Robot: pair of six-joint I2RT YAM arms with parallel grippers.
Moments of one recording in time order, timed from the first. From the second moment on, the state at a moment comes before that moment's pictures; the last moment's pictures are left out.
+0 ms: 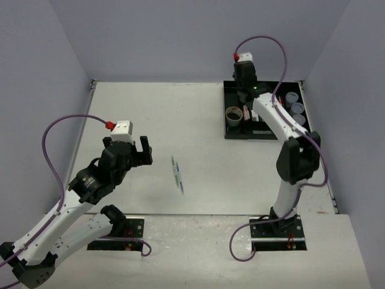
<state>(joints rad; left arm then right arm) -0.68 0.69 0.84 -0.68 -0.50 -0.44 0.28 1.98 1.81 -0.51 0.53 -0.05</state>
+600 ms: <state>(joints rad) -0.66 0.73 0.84 -0.68 -0.51 -0.44 1.00 1.86 1.36 -0.53 0.18 0.48</state>
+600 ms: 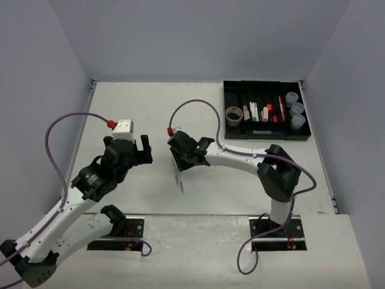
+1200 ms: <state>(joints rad) -0.65 0.71 0.84 -0.67 -0.50 -0.44 1.03 1.96 1.39 -0.55 0.17 0.54</state>
